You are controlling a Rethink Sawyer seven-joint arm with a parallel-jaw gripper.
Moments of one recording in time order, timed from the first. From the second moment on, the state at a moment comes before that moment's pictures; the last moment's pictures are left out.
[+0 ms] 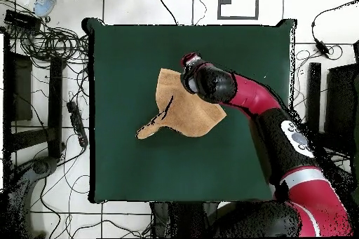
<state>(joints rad) -0.52 -0.38 0.43 1.43 -0.11 0.34 2.38</state>
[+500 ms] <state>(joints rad) -0.52 -0.39 0.45 1.53 -0.11 0.30 2.38</state>
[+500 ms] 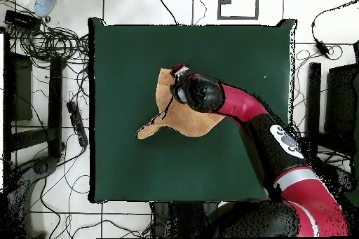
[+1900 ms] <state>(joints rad) -0.50 -0.29 0.45 1.52 -0.11 0.21 2.38</state>
